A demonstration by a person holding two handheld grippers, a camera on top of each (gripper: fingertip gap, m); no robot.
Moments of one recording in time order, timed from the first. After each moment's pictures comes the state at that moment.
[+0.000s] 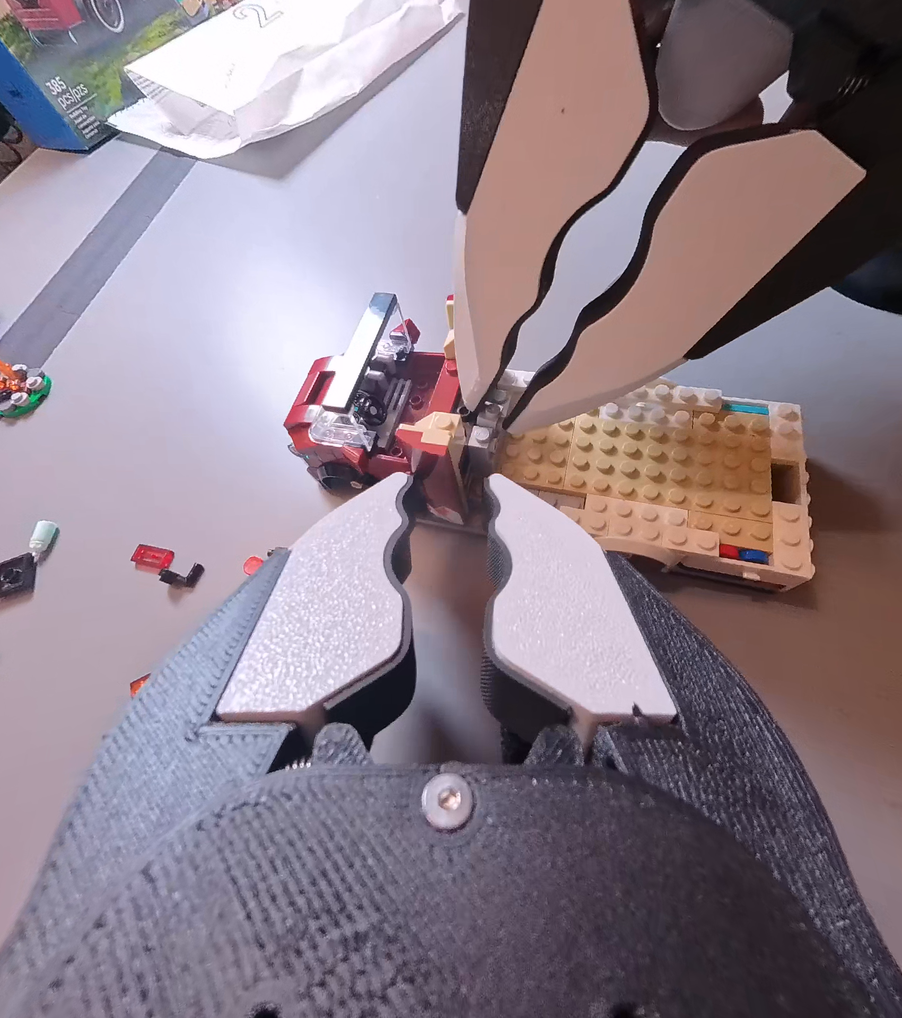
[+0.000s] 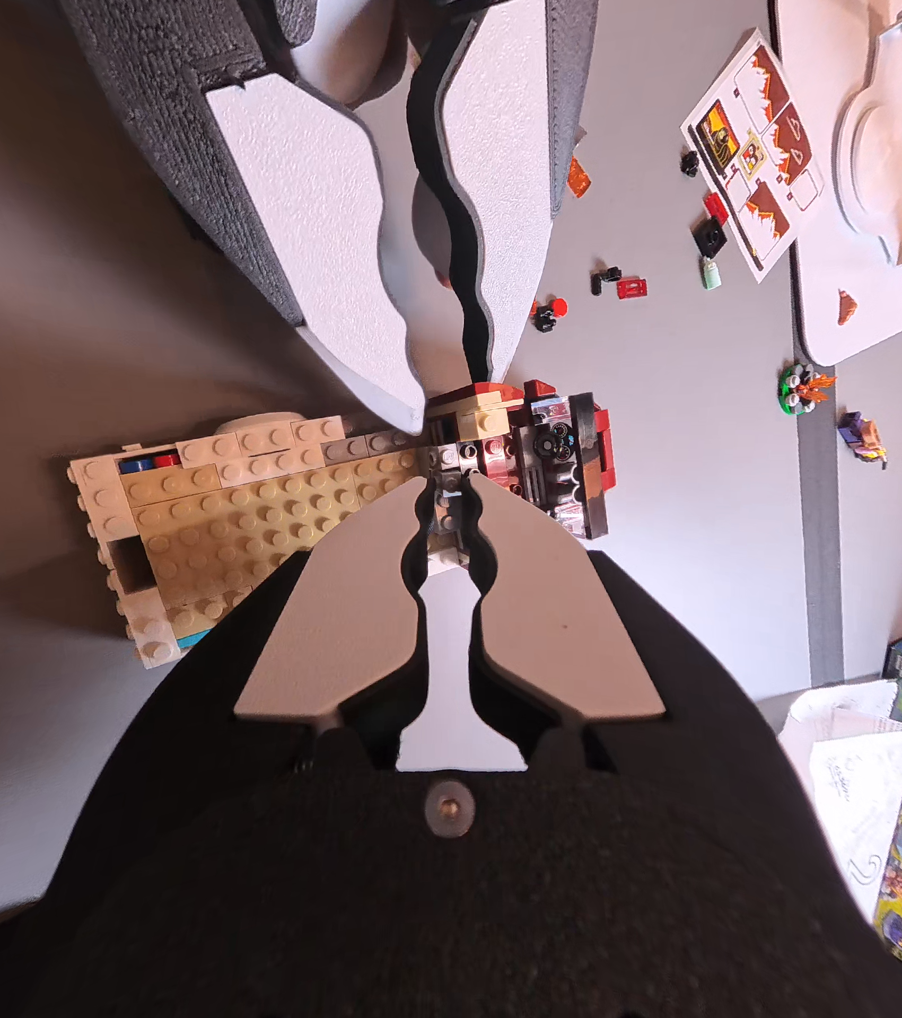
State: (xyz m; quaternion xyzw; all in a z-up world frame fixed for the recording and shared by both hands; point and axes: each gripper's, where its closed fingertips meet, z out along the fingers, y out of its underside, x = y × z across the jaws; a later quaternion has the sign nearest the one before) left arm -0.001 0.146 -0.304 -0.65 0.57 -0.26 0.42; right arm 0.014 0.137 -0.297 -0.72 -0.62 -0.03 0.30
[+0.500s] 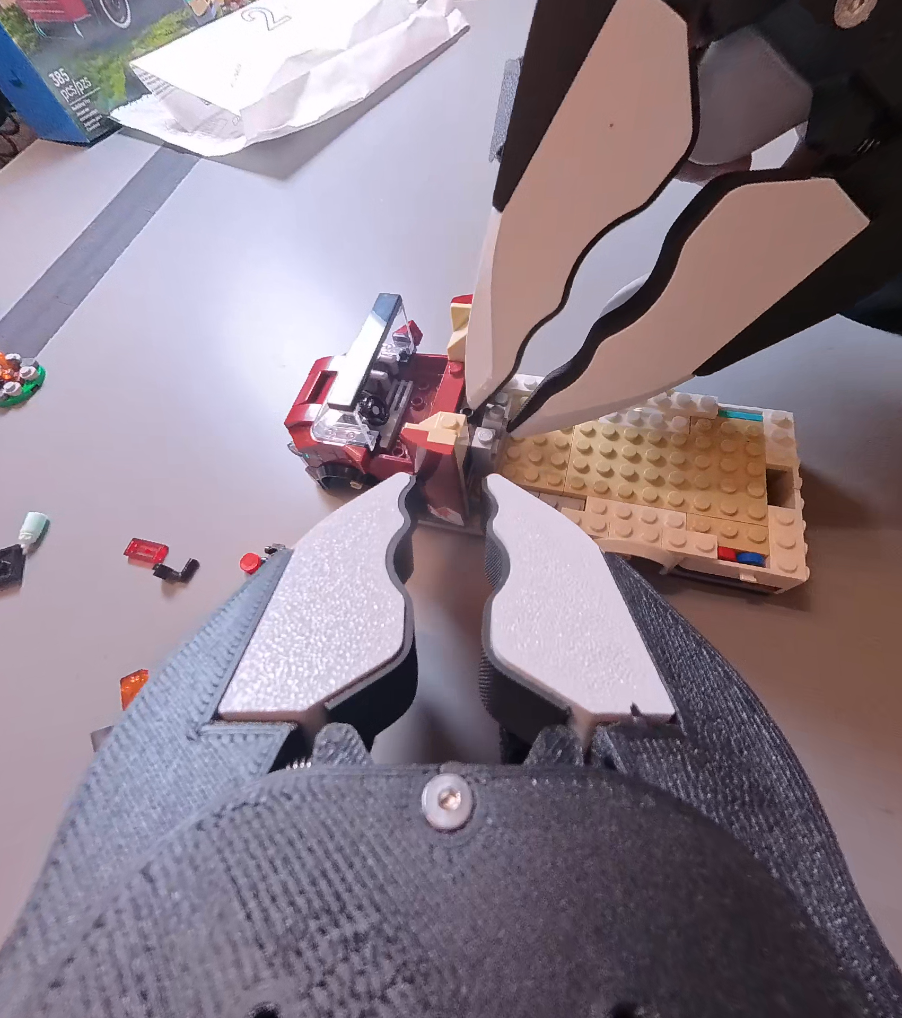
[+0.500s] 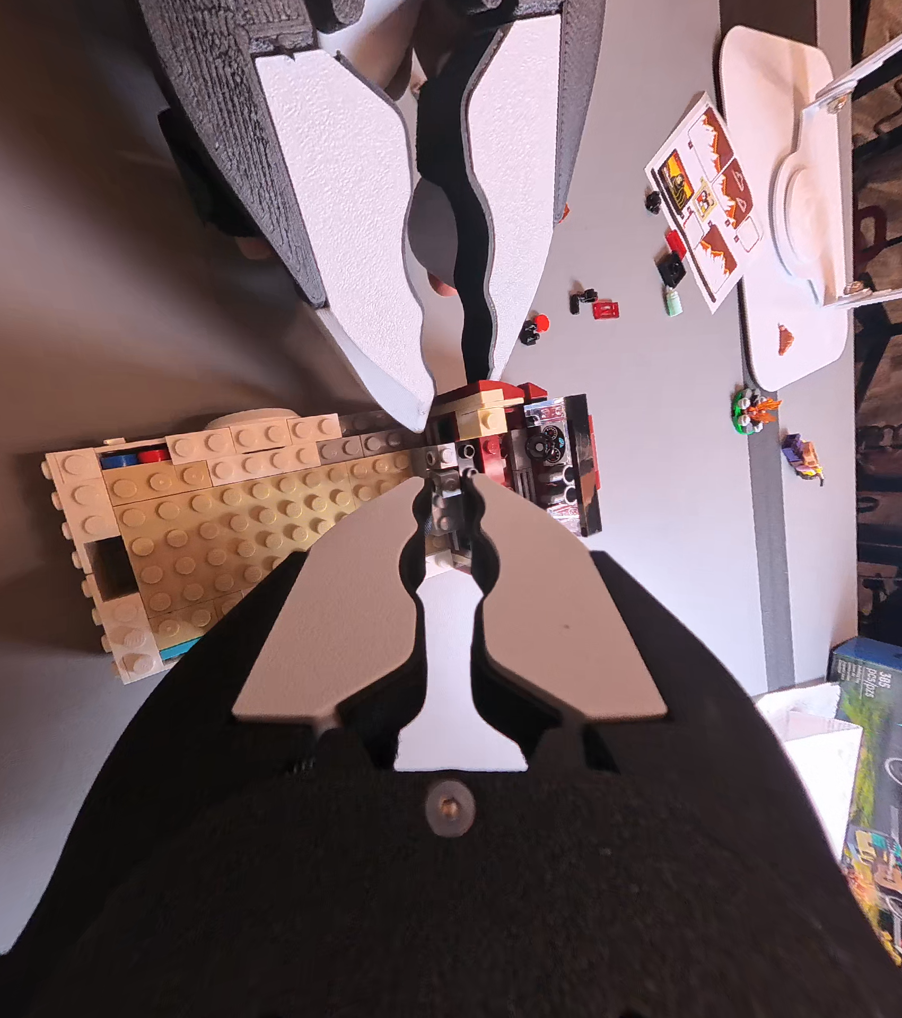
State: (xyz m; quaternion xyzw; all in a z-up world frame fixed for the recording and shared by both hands) left arm -0.001 0.146 -0.303 -0.66 0.56 -0.28 0.42; right arm 0.014 0.138 -0.297 -0.70 -0.63 -0.05 0.35
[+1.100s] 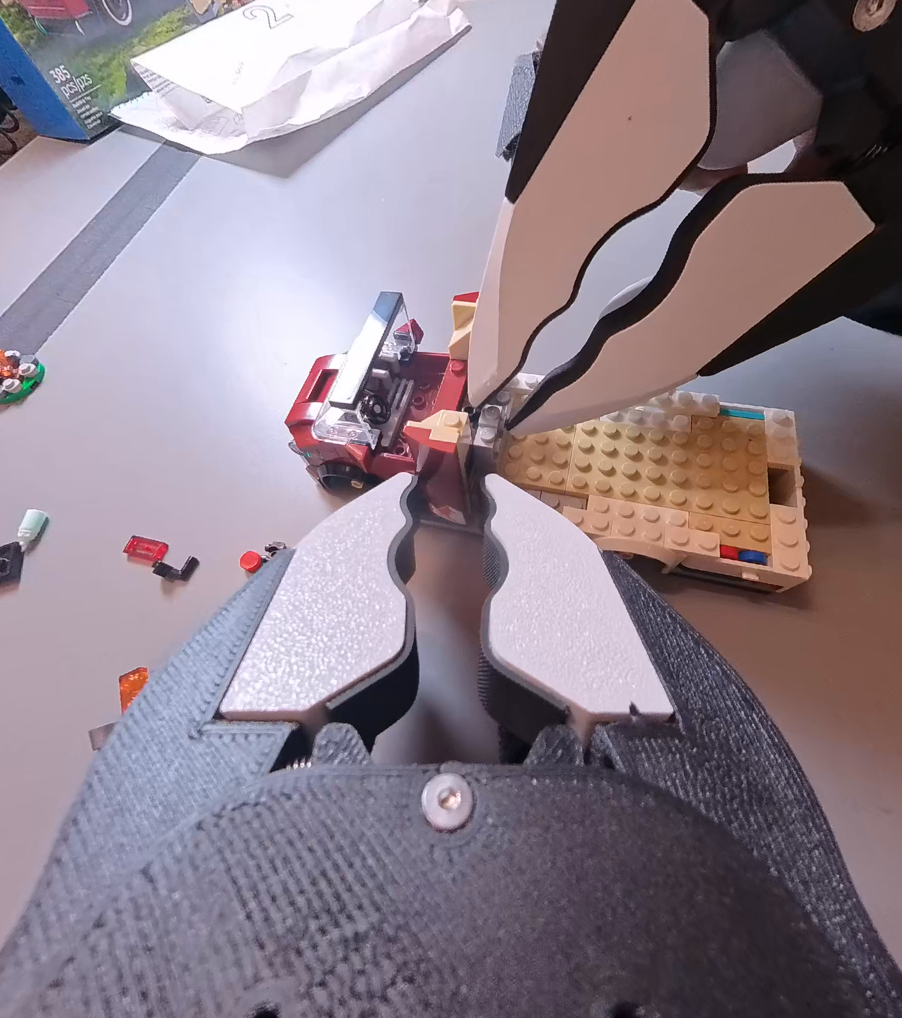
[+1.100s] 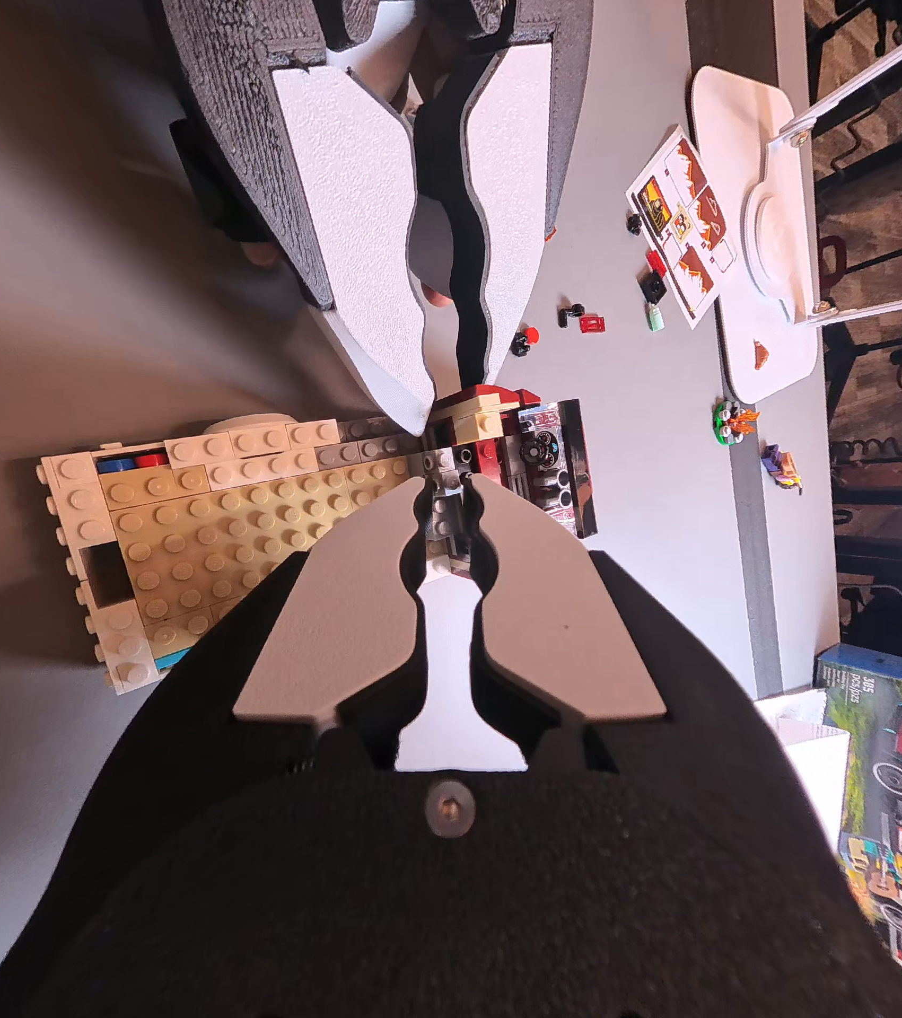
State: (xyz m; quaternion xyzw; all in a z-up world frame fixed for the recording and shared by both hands) left arm -0.001 0.146 -0.304 -0.66 0.56 -0.28 0.42; right arm 0.013 0.139 -0.295 -0.68 -0.63 -0.05 0.37
